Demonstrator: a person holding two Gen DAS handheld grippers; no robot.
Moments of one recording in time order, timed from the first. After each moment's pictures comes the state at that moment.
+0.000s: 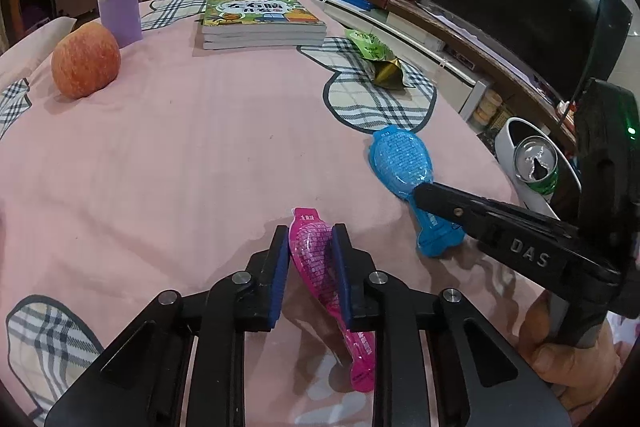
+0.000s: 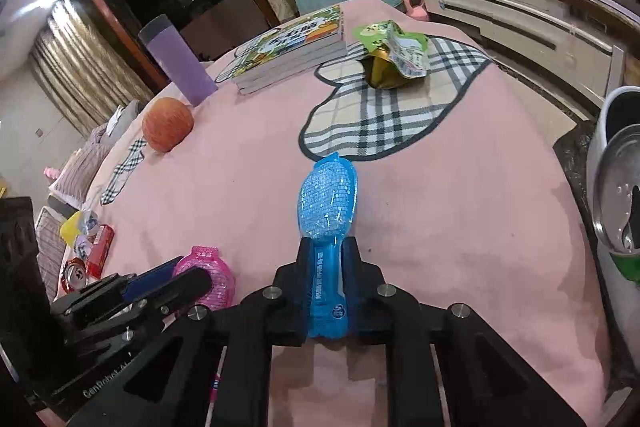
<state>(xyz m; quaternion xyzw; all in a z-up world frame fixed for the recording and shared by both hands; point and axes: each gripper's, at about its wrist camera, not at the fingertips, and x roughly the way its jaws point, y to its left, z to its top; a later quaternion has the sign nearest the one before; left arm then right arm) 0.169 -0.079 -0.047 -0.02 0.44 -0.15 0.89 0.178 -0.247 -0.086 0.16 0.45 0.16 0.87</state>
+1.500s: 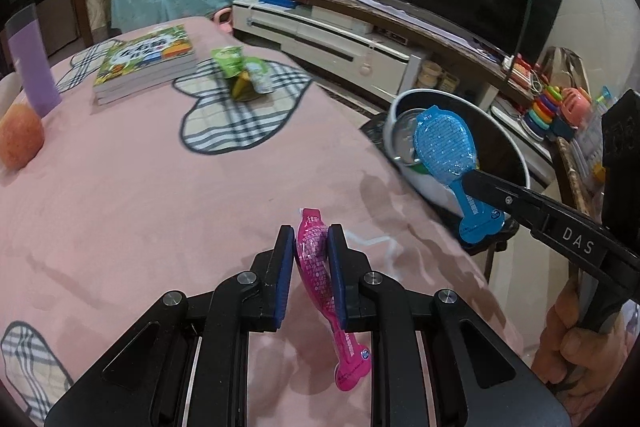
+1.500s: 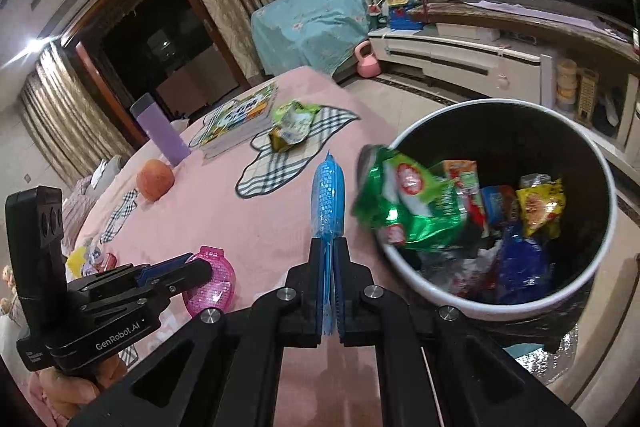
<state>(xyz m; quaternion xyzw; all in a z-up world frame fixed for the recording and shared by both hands) 0.136 -0.192 -0.011 0.05 0.42 -0.24 0.87 0.092 -0.367 -0.041 0.20 0.37 0.07 0.90</state>
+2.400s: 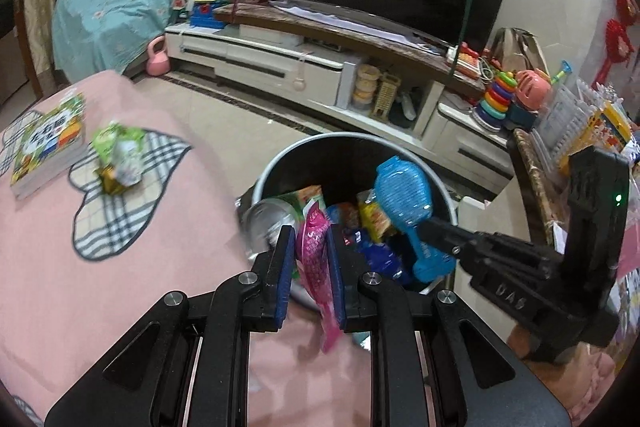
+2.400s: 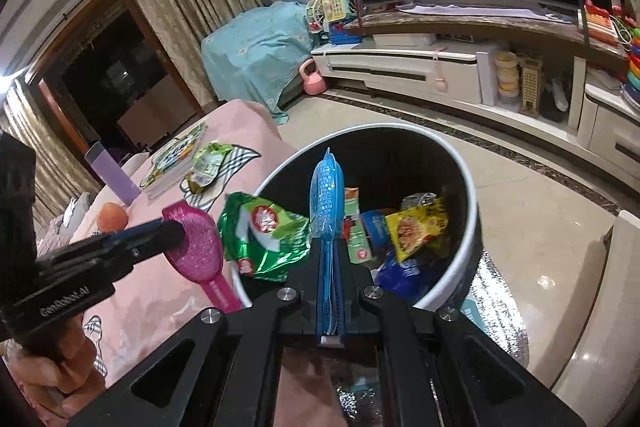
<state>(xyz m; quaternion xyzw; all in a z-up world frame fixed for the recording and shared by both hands) 0.154 -0.319 0.028 0.08 0.40 -0.33 0.85 0.081 -0.463 -0.043 0.23 0.37 -0.01 0.90</state>
